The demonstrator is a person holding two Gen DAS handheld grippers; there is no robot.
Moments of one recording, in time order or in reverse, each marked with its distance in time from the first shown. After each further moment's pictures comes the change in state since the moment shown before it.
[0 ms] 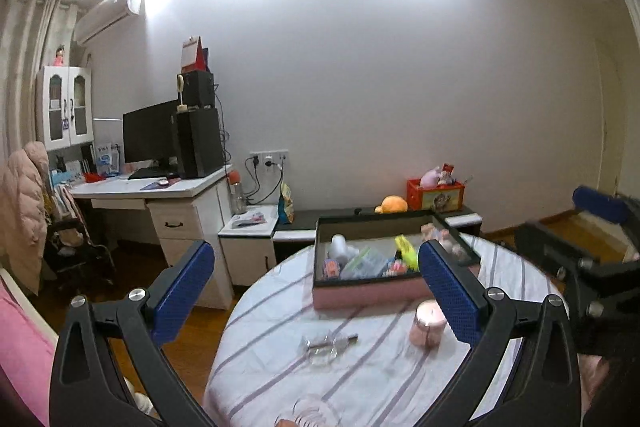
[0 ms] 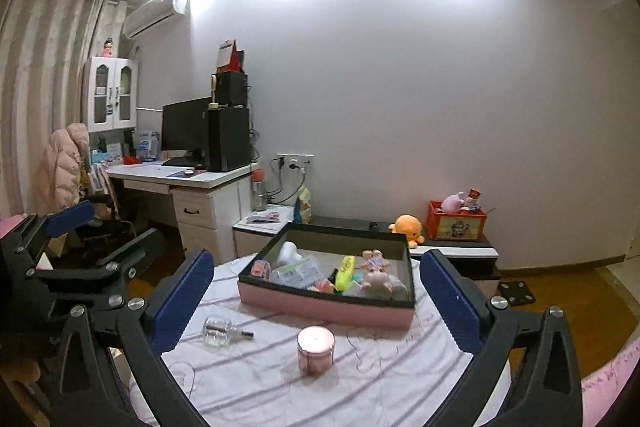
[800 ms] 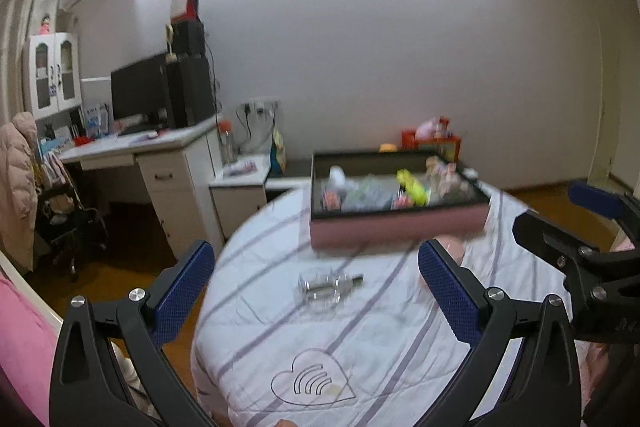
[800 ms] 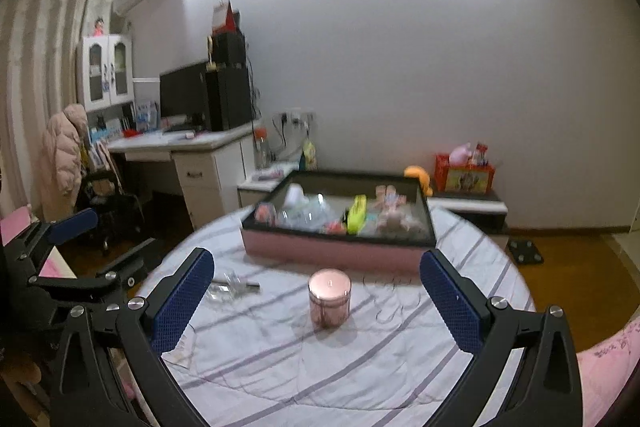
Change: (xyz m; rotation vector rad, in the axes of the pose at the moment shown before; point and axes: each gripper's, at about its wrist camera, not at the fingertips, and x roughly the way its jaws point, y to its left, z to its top) left arm 0.044 0.005 -0.056 -0.003 0.198 -0.036; right arm 0.036 0.007 -0.052 0.039 0.171 0.016
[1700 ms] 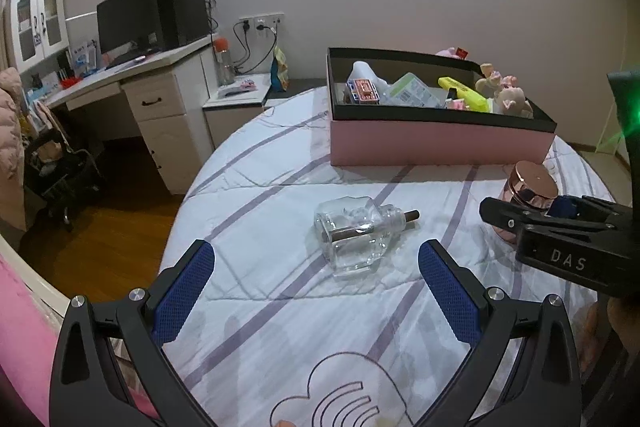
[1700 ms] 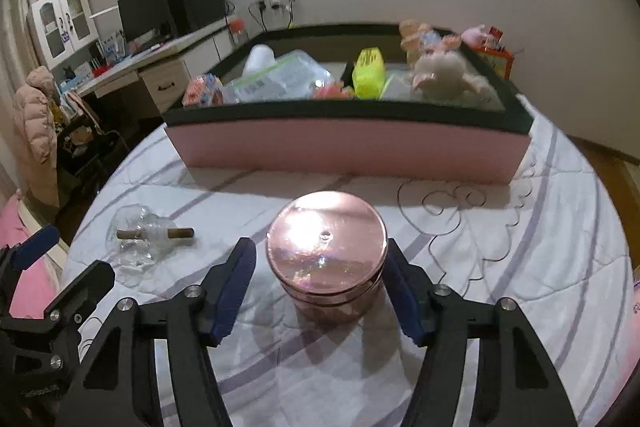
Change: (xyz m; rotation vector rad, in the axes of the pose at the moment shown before) left arm 0.112 0.021 -0.043 -0.033 0.270 -0.005; right arm 0.164 -0.020 -0.046 0.113 0.412 0.018
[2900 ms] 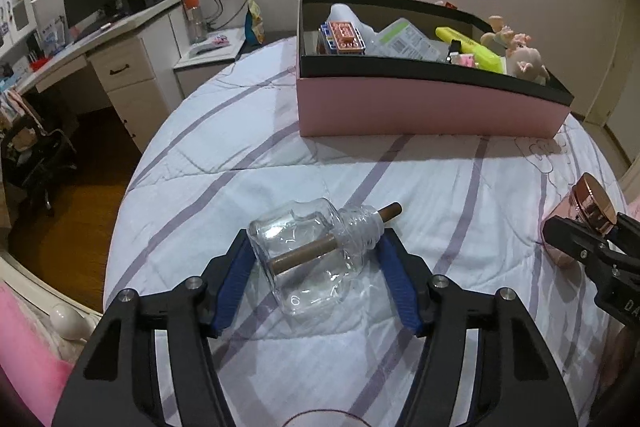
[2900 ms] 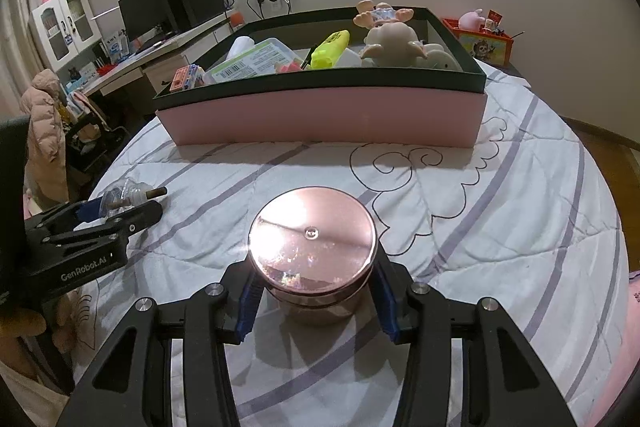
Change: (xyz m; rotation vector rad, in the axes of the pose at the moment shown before) left arm 0.054 -0.009 0.015 0.020 0.182 -0.071; right arm -0.020 -0.034 -0.018 0.020 0.027 0.040
